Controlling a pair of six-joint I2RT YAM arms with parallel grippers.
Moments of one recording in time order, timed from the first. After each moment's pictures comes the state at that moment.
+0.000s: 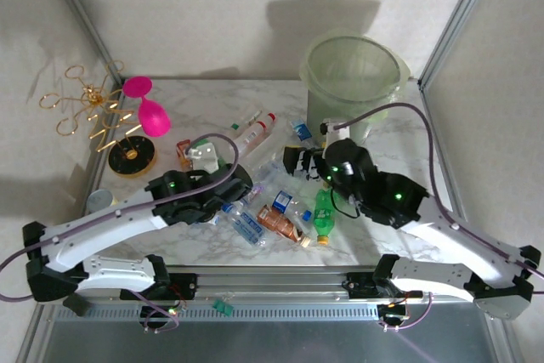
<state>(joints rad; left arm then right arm) -1.07 1.15 1.21 -1.05 -0.66 -1.19 1.03 1.01 1.20 -0.61 0.44 0.56</state>
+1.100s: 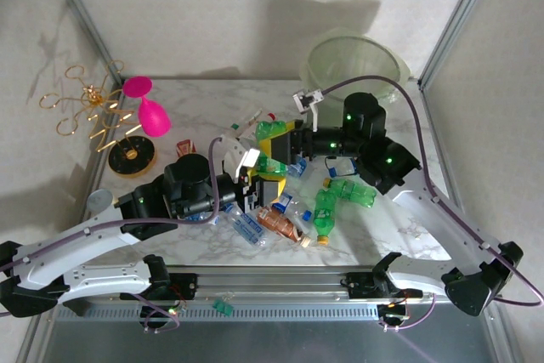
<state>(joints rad) -1.07 0.97 1.08 -0.33 0.01 -0.42 0.71 1.19 1.27 -0.25 -0.78 0.59</state>
